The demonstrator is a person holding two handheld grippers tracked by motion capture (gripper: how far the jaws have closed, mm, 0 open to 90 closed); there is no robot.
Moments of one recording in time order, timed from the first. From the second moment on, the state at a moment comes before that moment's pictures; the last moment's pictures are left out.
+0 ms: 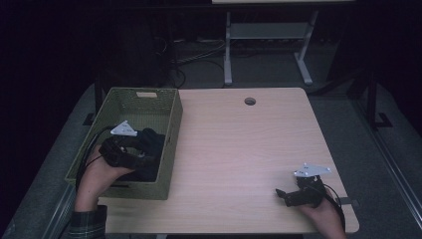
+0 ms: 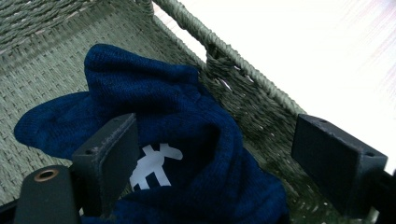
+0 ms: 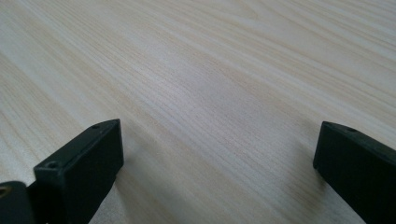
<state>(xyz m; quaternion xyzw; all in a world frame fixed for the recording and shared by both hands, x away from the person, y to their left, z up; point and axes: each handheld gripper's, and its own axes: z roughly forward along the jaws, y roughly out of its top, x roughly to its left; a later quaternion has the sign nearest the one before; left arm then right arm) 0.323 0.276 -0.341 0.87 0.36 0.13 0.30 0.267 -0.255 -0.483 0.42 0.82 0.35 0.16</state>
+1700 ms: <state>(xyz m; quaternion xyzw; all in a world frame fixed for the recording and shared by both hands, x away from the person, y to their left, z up) 0.348 0.279 -0.341 0.90 0.36 0.07 0.23 0.267 -0.255 -0.483 0.42 0.82 0.35 0.16</state>
